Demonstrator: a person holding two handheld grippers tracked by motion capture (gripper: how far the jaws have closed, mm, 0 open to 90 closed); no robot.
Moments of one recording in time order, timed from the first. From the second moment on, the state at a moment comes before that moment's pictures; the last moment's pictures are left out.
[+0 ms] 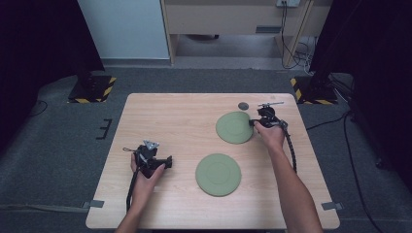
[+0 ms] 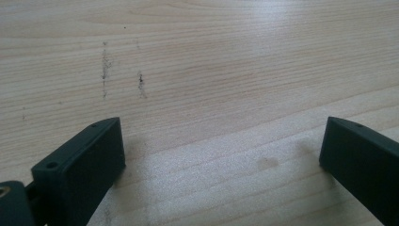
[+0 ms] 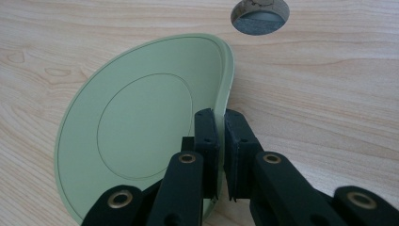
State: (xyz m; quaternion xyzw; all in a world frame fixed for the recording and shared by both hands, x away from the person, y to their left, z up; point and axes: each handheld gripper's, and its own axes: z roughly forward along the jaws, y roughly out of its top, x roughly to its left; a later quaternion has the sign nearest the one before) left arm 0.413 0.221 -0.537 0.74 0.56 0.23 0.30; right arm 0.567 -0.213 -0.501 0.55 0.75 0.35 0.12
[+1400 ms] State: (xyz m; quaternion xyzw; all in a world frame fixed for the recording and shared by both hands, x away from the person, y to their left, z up) left arm 0.413 0.220 -0.537 0.73 0.56 0.23 0.30; right arm 0.577 -0.216 -0.510 0.58 0.72 0.34 0.16
